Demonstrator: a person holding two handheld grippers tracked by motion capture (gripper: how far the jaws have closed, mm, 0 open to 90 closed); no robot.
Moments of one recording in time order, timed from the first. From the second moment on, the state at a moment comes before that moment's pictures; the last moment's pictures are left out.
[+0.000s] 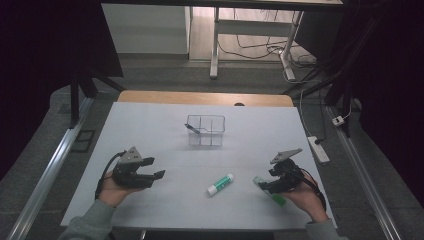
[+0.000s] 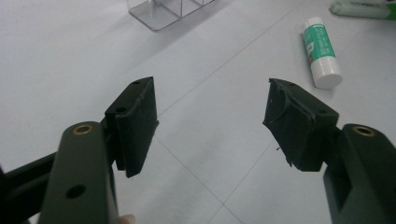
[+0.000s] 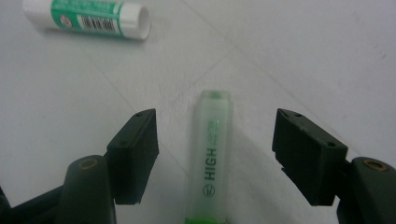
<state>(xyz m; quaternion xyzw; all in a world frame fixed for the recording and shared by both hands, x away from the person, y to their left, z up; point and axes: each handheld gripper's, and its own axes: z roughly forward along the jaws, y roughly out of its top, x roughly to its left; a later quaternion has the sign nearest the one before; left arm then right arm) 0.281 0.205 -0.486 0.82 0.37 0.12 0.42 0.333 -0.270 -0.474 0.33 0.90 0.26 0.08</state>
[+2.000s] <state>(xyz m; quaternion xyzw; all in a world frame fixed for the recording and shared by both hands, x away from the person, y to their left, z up) 0.282 0.205 -0.487 0.82 0.37 0.12 0.42 0.325 -0.269 -0.481 0.35 0.92 0.18 0.07</state>
